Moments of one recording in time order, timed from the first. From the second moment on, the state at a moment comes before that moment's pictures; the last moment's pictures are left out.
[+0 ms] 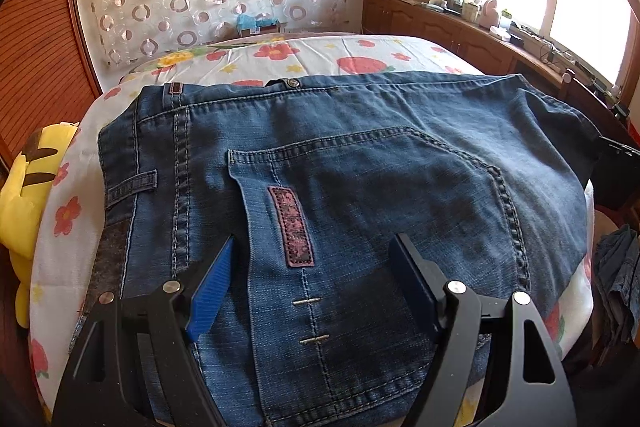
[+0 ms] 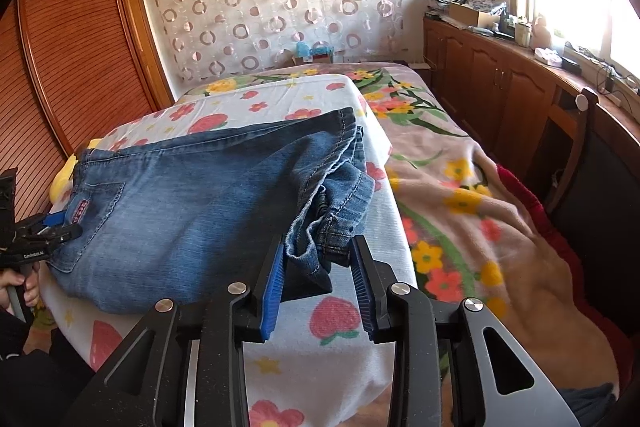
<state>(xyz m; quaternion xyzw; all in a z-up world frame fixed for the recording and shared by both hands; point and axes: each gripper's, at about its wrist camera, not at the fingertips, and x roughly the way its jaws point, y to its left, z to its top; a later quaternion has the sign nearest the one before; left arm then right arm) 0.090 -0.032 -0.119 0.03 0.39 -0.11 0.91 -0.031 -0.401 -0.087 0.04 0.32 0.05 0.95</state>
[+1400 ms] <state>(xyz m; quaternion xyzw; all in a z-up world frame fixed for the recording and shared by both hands) 0.069 -0.016 -0.087 0.00 0.35 -0.11 0.93 -0.010 -0.359 -0.034 -0.01 0.28 0.17 0.94</state>
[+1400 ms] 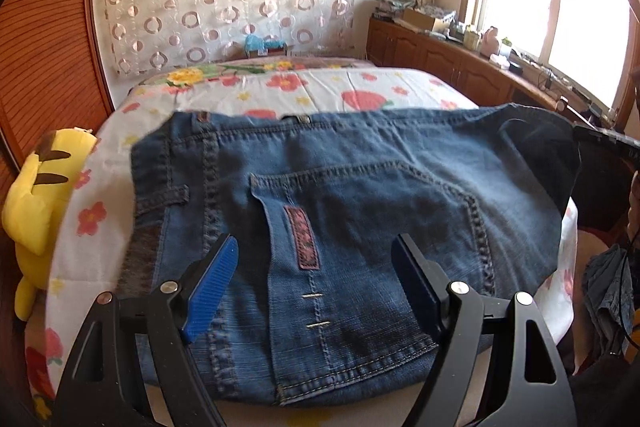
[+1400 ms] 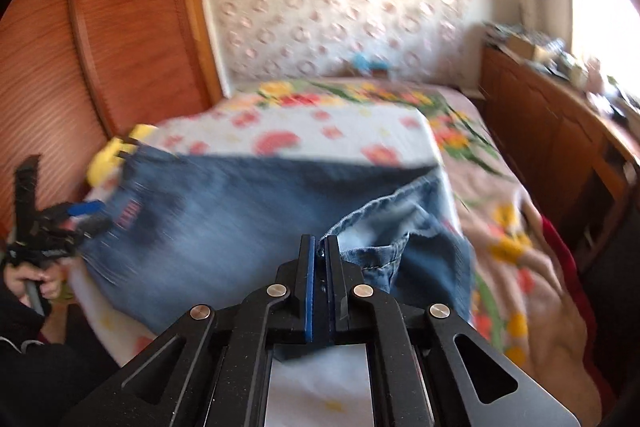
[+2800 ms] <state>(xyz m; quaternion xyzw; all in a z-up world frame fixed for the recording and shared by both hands) 0.070 -0.002 -0.079 -0.02 0.34 -0.11 0.93 0.000 -0.237 0.015 -0.09 0.25 0.28 0.92</state>
